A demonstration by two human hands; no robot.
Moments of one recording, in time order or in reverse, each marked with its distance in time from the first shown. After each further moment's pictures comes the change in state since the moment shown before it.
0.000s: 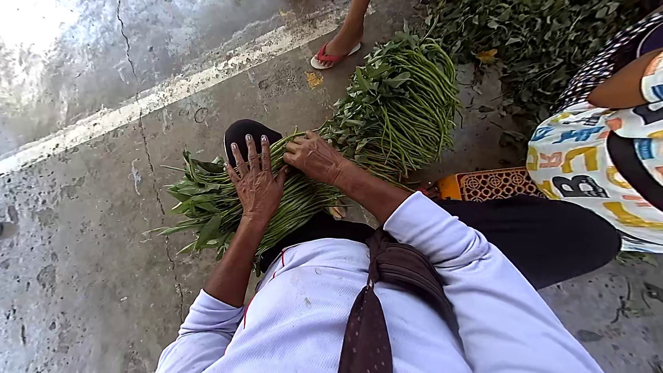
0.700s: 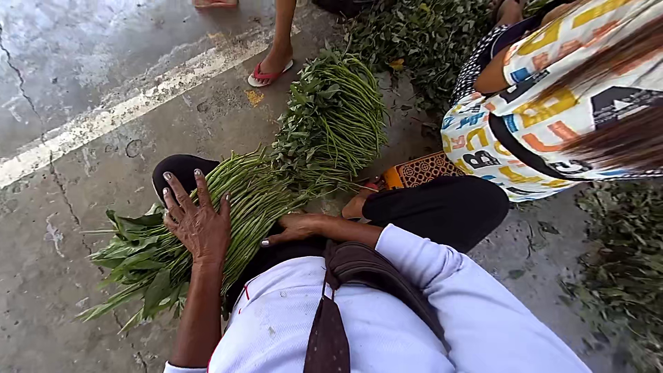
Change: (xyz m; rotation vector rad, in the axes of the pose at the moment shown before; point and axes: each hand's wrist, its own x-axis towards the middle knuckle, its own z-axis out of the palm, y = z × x) left_hand -0.007 -0.006 0.006 -0.088 0.064 -0.091; right_hand -0.087 -0.044 0.037 0.923 -0.531 0.471
